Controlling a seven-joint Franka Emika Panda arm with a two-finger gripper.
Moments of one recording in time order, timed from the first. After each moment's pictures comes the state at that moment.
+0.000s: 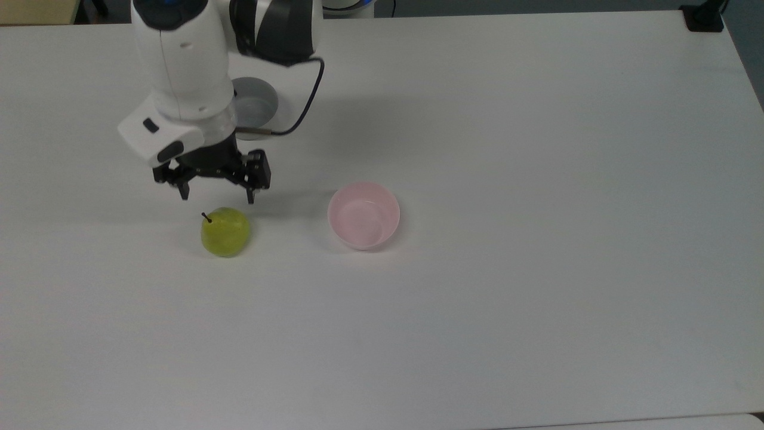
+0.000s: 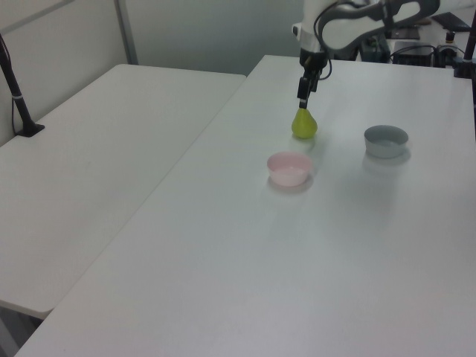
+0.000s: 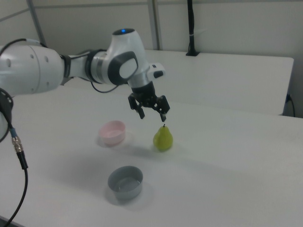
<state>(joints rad) -0.08 0.41 -0.06 -1.55 -0.08 2.10 -0.13</state>
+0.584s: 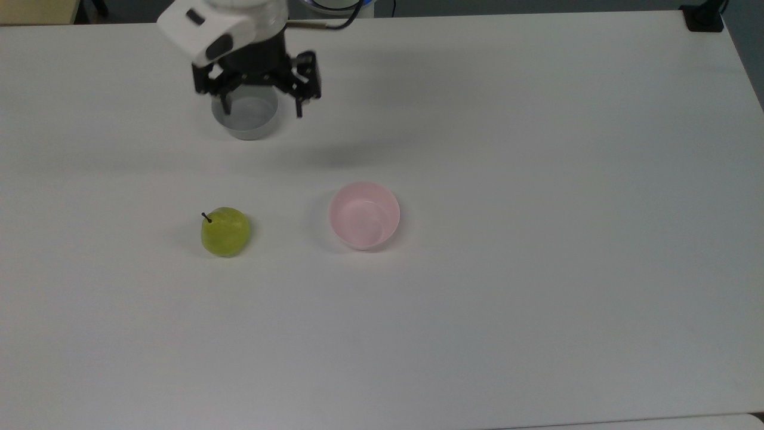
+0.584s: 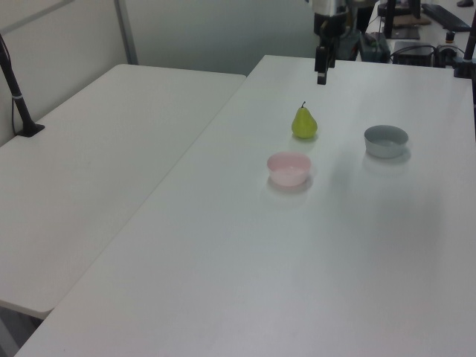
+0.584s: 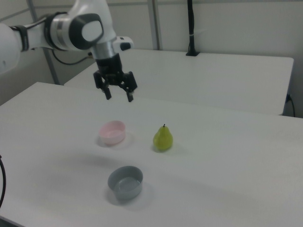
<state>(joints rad) 0.02 0.19 -0.05 -1.55 -0.08 1.78 -0.07</state>
